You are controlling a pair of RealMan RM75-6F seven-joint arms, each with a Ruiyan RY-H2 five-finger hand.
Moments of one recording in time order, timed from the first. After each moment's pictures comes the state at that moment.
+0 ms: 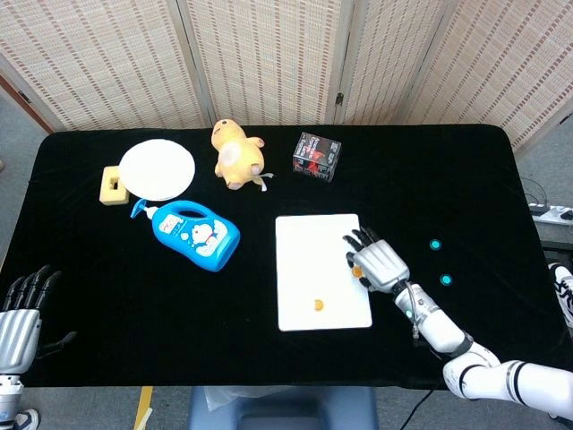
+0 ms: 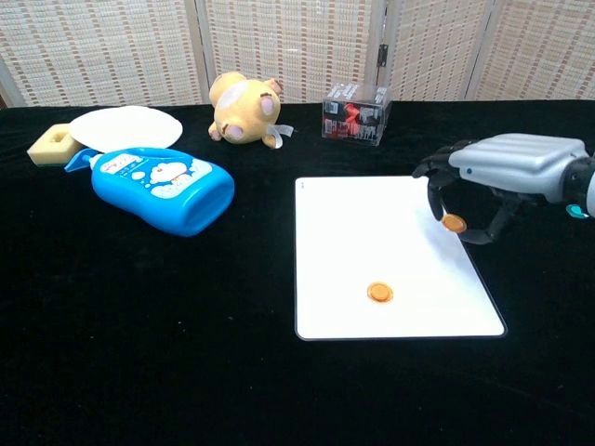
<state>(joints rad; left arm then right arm) -0.07 -1.19 -0.03 -1.52 1.51 1.50 0.02 0.70 -1.37 0.07 -1.53 -1.26 0.86 -0.38</state>
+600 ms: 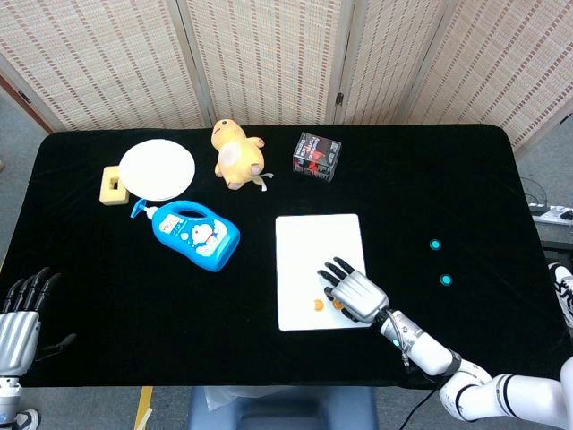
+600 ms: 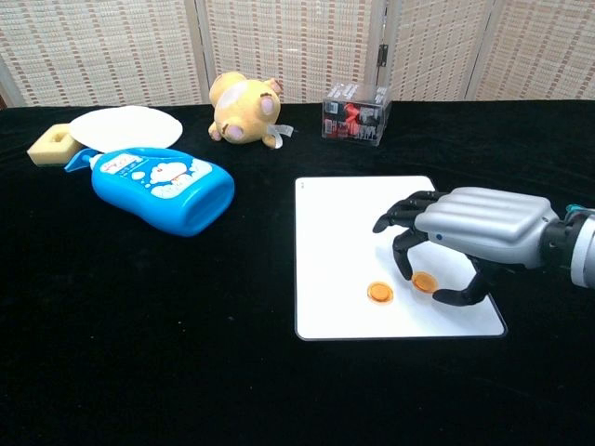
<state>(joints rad) -0.07 -1.18 -0.03 -1.52 1.51 1.50 0.00 0.69 -1.45 -0.02 -1.52 -1.44 0.89 -0.35</state>
